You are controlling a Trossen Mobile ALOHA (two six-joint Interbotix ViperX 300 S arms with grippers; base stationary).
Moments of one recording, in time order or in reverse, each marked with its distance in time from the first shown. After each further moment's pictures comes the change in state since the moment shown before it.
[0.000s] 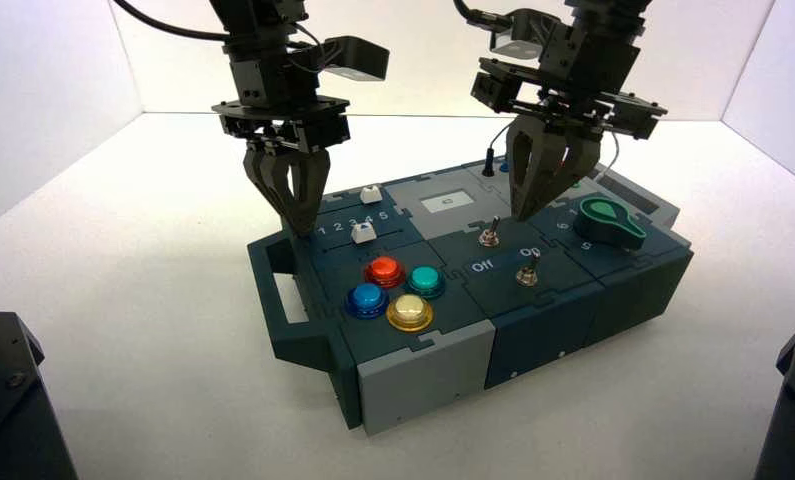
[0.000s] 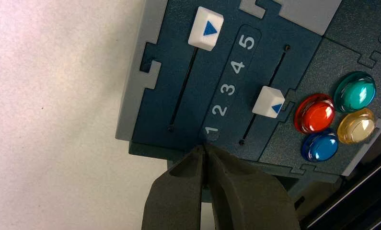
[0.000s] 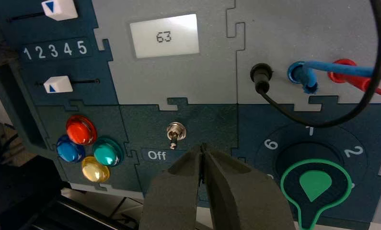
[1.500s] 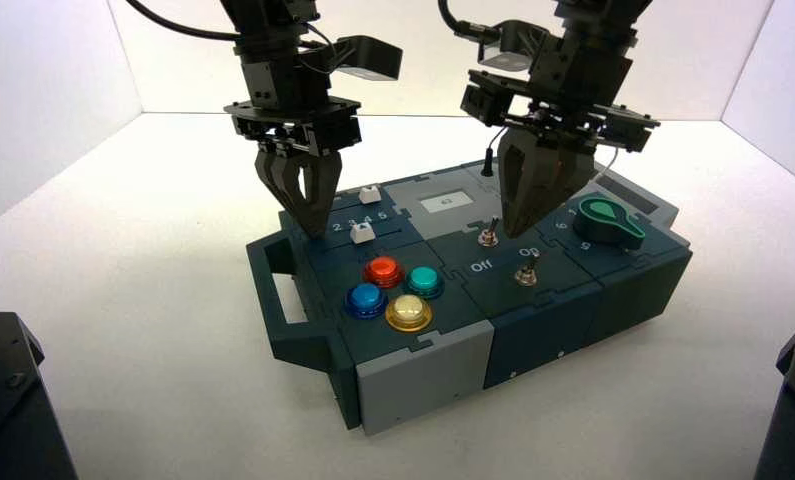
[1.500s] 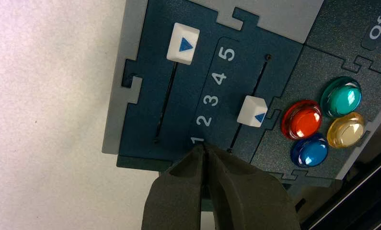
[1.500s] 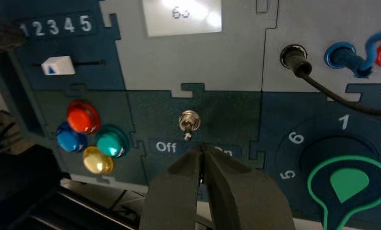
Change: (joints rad) left arm -0.029 0.005 -0.005 -0.006 -0.012 0.006; right arm 0.049 0.025 0.017 0.020 -0.014 -0.002
